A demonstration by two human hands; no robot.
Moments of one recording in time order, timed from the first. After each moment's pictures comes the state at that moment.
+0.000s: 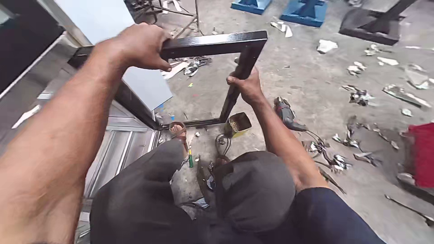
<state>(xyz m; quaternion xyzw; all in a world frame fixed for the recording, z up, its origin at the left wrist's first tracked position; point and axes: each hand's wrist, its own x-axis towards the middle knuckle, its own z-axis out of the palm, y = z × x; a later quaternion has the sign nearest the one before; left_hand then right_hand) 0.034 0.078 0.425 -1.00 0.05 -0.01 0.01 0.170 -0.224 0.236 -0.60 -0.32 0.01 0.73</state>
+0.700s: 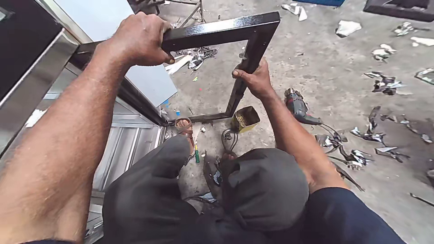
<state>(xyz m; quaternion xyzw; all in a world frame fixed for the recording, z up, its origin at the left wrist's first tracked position) 0.030 0.073 0.424 -1.00 0.02 -0.02 0.03 0.175 -0.224 0.227 -0.59 -0.38 0.00 0.71</state>
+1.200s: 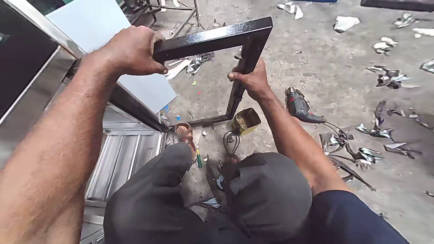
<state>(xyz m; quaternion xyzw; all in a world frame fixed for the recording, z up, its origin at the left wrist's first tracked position) 0.031 0.081 0.428 -1.00 0.05 0.00 -0.02 0.169 -0.219 0.239 -0.59 -0.34 0.01 0.74</state>
